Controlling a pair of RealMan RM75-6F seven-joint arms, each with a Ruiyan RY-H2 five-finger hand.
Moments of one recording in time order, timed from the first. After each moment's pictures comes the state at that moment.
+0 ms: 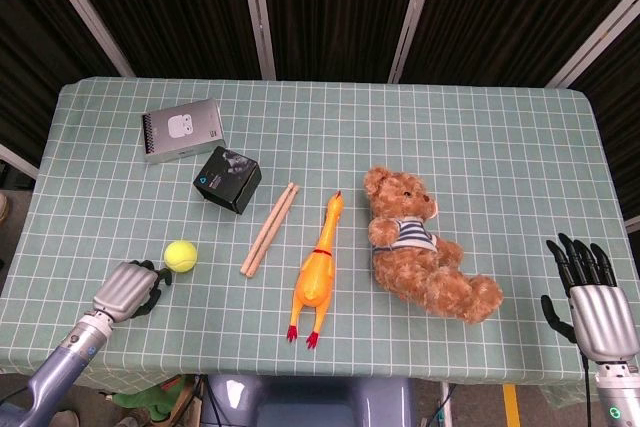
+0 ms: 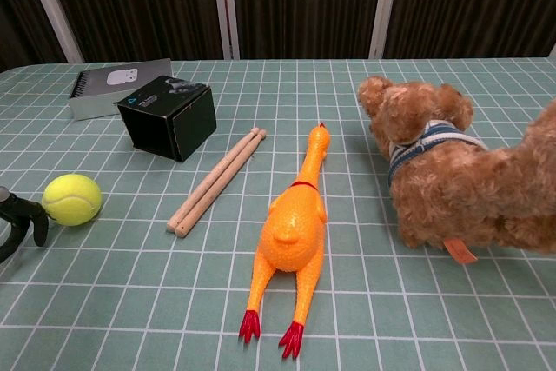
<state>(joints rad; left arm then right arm) -0.38 -1.35 0.03 -1.43 1.50 0.99 0.15 0.05 -1.09 0.04 -1.64 -1.57 1.51 -0.06</state>
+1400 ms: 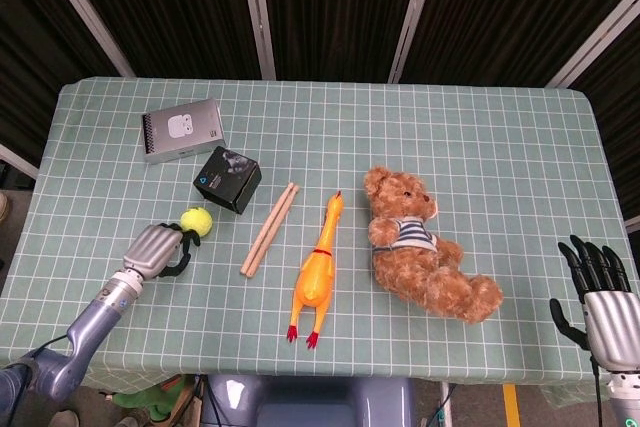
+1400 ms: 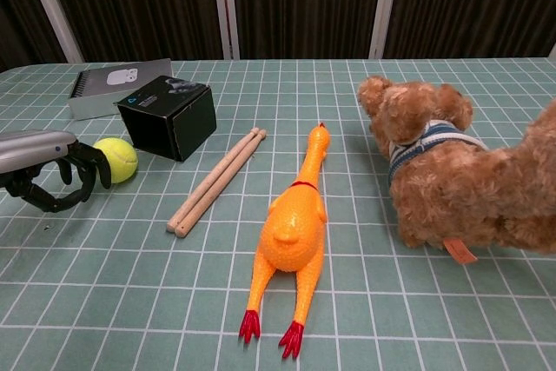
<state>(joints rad) -0.55 -1.44 -0.09 -1.34 1.38 0.86 0.02 0.03 -1.05 0.02 -1.65 -1.61 1.57 0.02</state>
